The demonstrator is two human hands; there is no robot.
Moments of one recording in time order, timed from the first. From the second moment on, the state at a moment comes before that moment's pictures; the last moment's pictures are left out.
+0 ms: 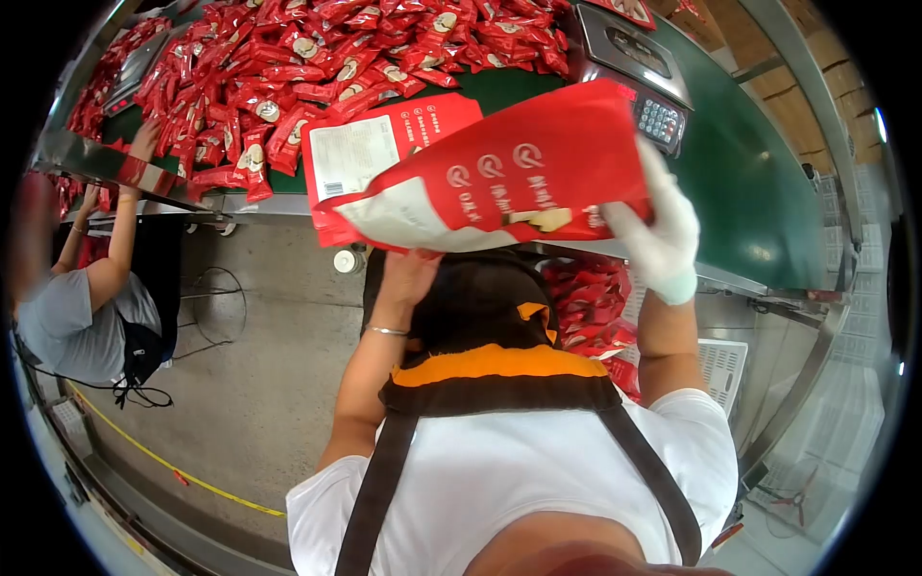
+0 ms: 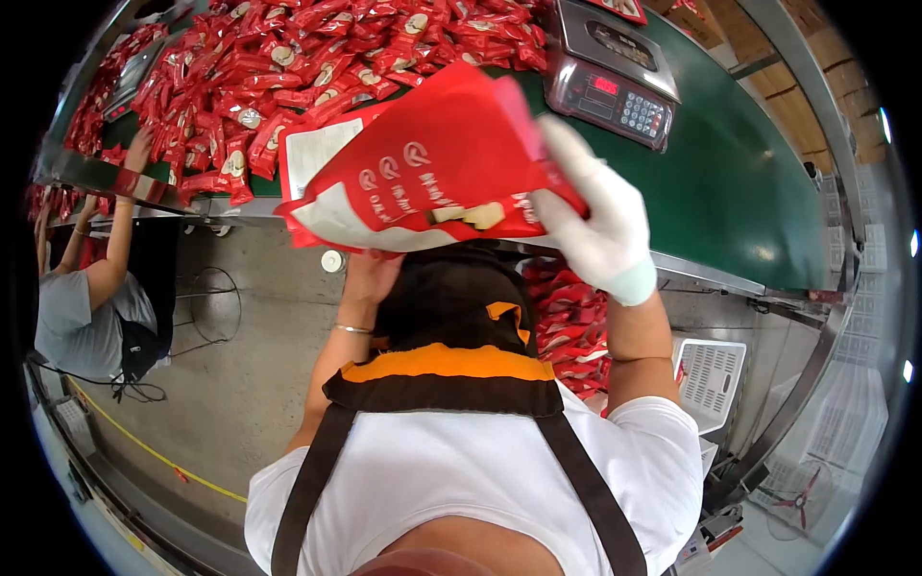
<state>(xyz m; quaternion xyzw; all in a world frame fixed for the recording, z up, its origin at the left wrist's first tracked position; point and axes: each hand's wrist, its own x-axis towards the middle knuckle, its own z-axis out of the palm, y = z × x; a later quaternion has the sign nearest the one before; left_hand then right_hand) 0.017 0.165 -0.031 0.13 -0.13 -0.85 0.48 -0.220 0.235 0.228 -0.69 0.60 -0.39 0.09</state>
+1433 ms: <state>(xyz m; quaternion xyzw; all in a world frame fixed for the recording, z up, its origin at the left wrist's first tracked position) 0.186 0.215 -0.093 0.39 -0.14 -0.72 0.56 -0.254 -0.164 0.073 -0.82 0.56 0.07 -0.11</state>
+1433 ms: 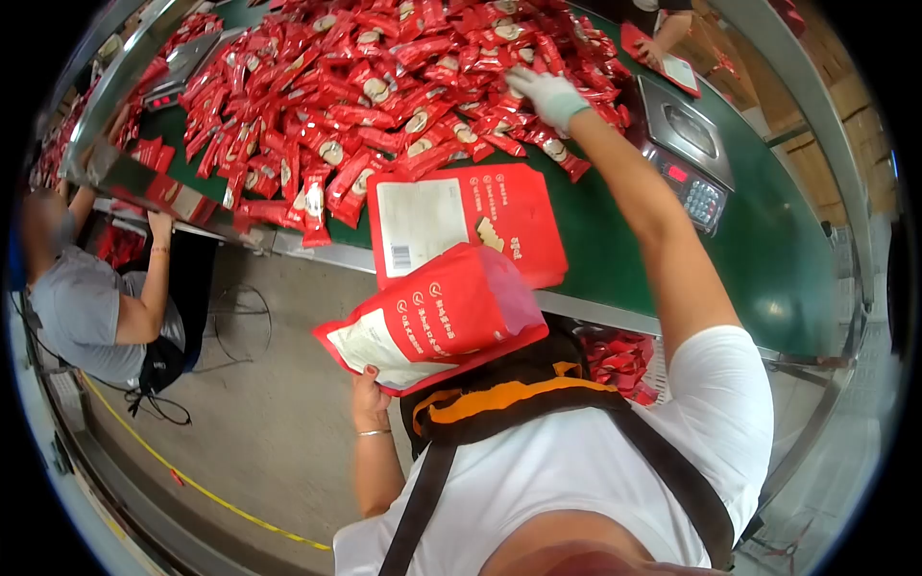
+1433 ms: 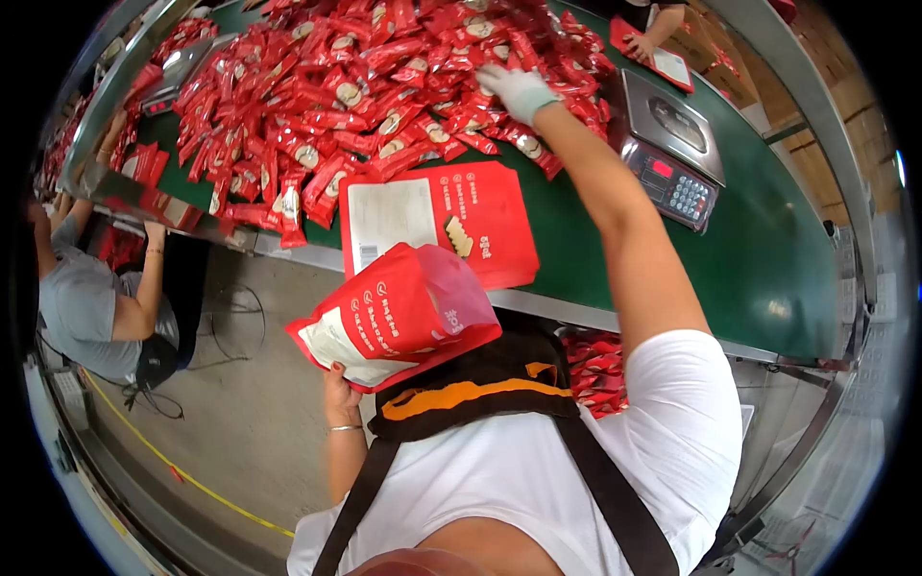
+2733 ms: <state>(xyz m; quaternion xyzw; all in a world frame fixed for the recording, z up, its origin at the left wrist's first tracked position) 0.139 0.195 -0.066 0.35 -0.15 -0.77 0.51 -0.554 0.075 0.104 -0.24 0.89 -0.37 -0.10</state>
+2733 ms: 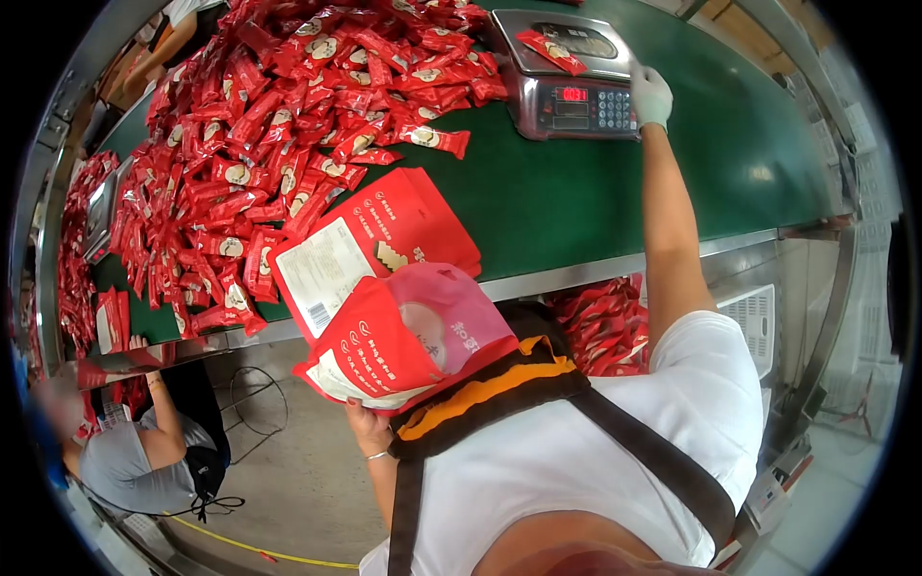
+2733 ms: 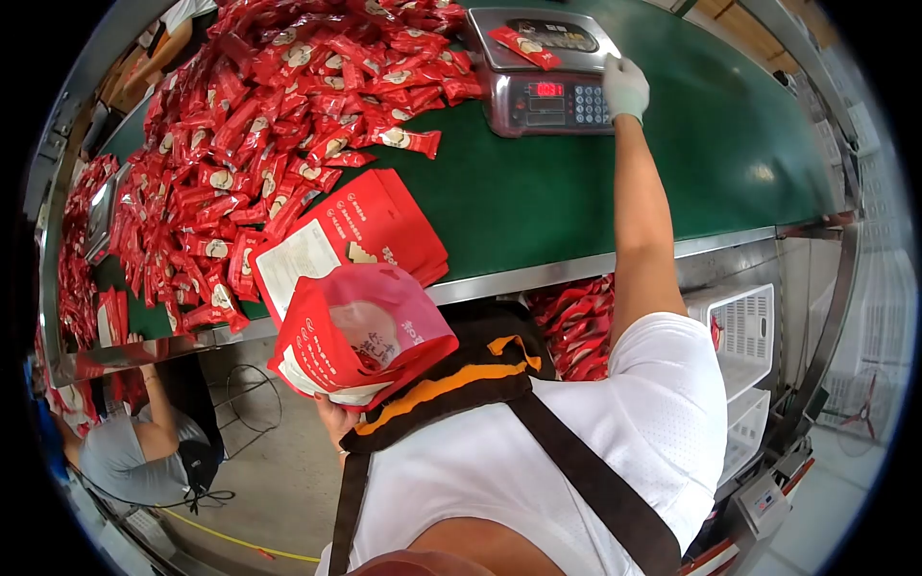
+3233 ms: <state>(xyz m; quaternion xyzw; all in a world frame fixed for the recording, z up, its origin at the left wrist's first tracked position) 0.107 0.172 -0.077 0.31 -0.09 -0.78 0.53 -0.284 0.131 0.248 -0.83 0.49 -0.20 0.18</state>
